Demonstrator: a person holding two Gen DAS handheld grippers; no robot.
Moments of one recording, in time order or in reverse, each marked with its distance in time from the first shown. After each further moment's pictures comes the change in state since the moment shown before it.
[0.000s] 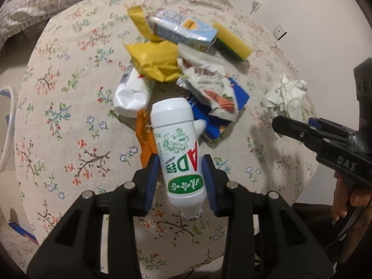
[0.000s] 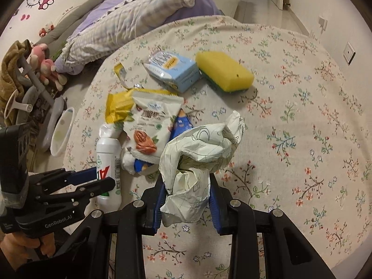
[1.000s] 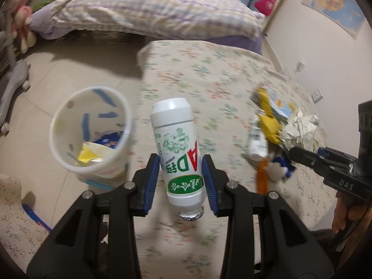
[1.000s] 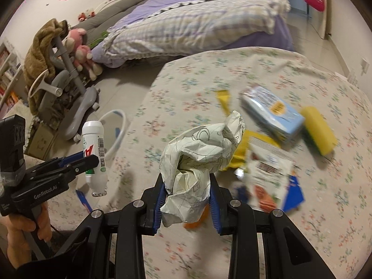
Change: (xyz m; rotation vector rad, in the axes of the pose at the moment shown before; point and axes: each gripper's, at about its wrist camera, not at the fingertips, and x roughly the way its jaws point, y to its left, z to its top) left arm -0.106 0.170 -0.021 -0.253 -0.249 0.180; right arm 0.029 0.152 0.043 -0.198 -0.045 0.139
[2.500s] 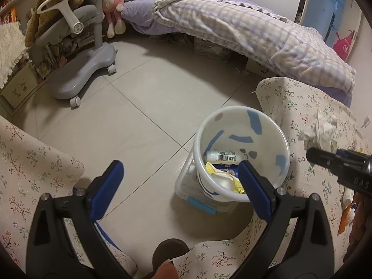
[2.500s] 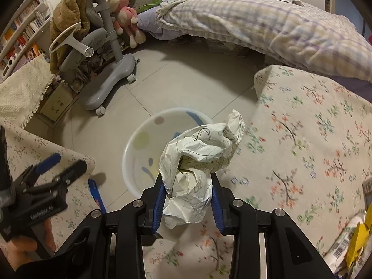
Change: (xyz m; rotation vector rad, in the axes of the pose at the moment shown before) left arm -0.019 0.181 -0.007 -0.275 -0.134 0.387; right arm 0.146 0.191 0.076 -0.260 0.085 0.103
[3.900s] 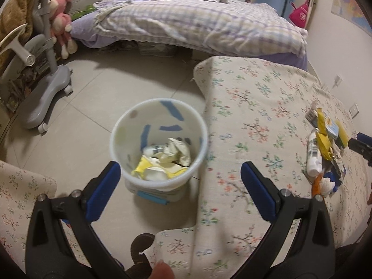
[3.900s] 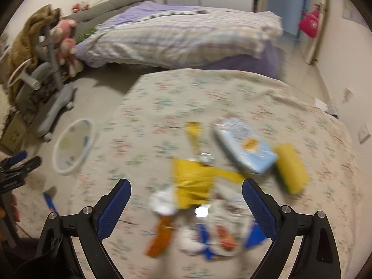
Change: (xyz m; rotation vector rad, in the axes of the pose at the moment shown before) left arm -0.036 -0.124 -0.024 0.238 0.014 -0.155; right arm -0.166 -0.194 -0.117 0.210 -0.116 -0.362
